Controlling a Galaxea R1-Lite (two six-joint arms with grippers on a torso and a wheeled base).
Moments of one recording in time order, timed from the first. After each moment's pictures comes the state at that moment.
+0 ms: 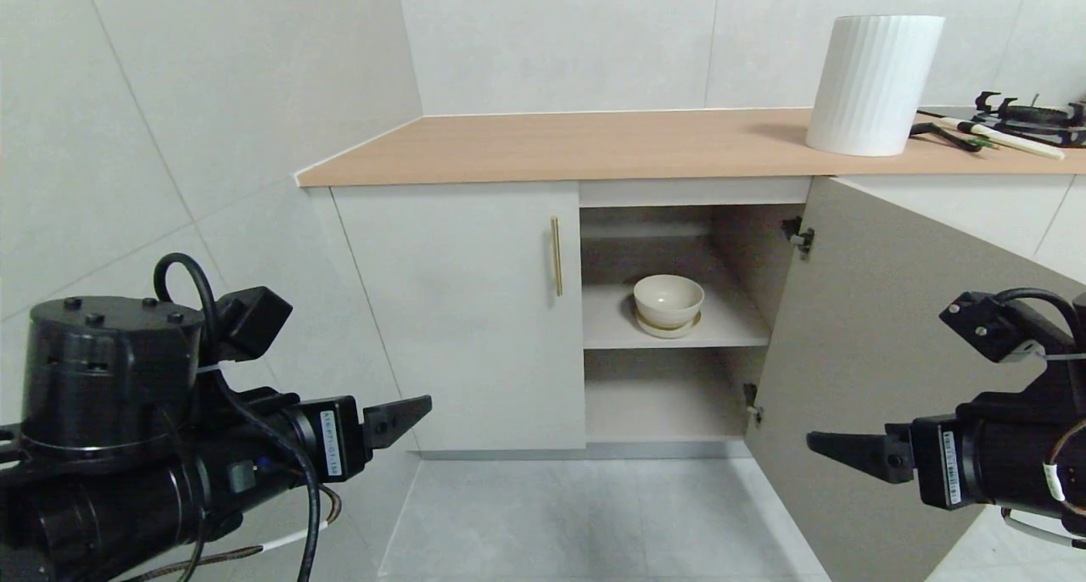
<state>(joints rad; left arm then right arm) -0.48 1.35 -0.59 -0.24 0.16 -0.42 0.48 1.28 -0.64 -0.06 0.01 0.29</state>
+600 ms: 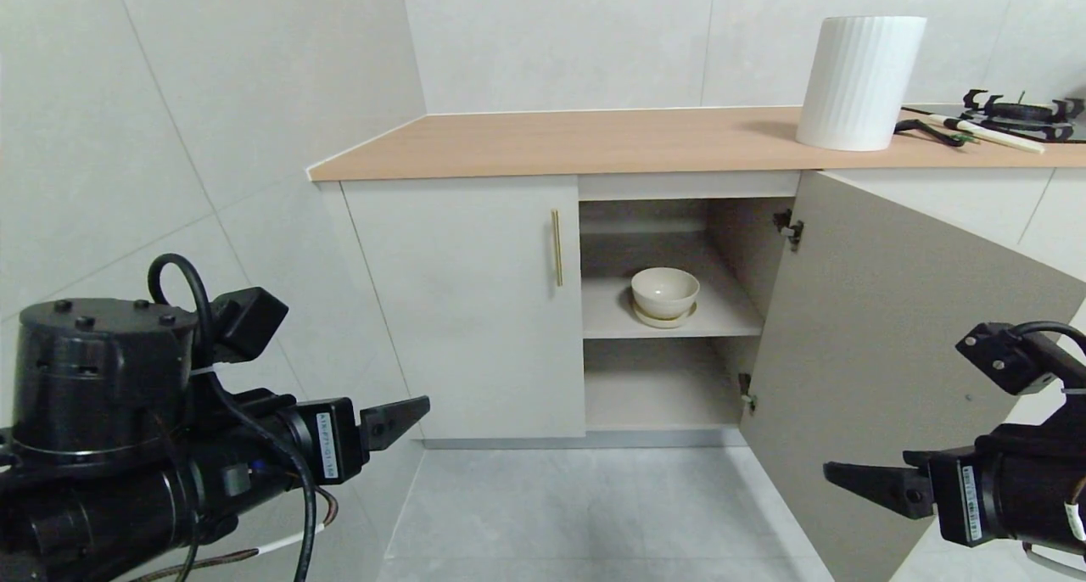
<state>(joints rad) -0.48 1.34 -0.59 -0.24 0.16 -0.41 0.48 1.24 -0.57 -0.06 0.00 0.29</state>
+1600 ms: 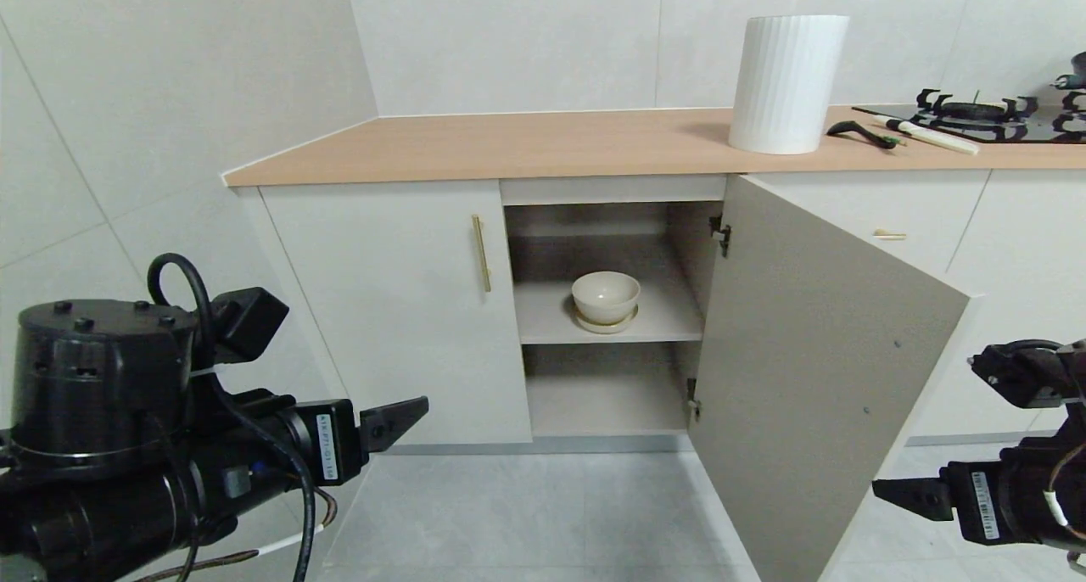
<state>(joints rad) -0.48 1.34 -0.59 -0.25 0.18 -0.39 0.36 1.29 -0.61 0.14 -0.16 0.27</state>
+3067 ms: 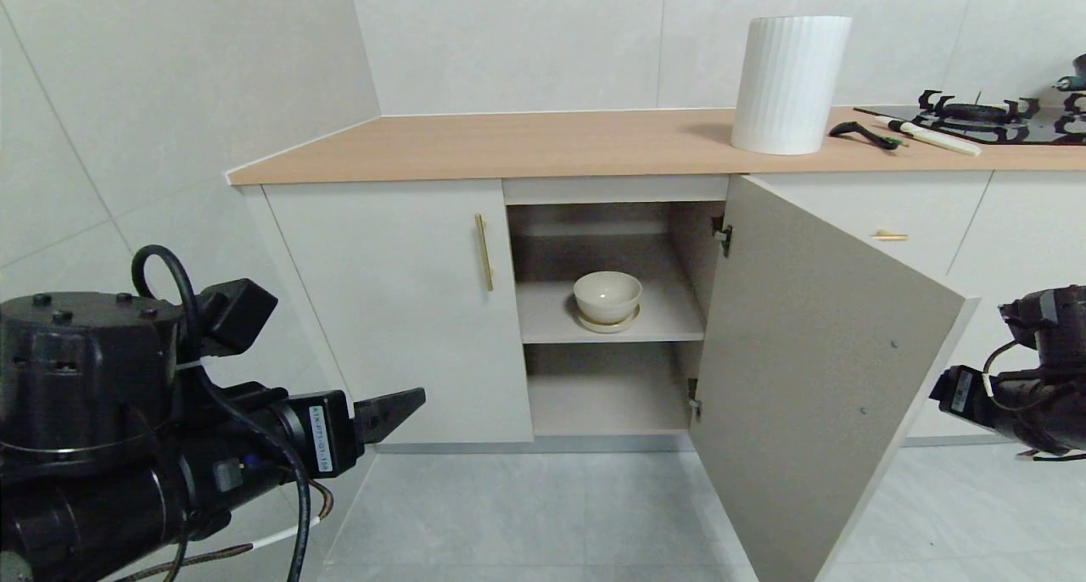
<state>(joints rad) -0.48 1.33 -0.60 -0.25 0.18 -0.41 -0.09 1.72 -0.67 -0.35 -0.13 0.35</state>
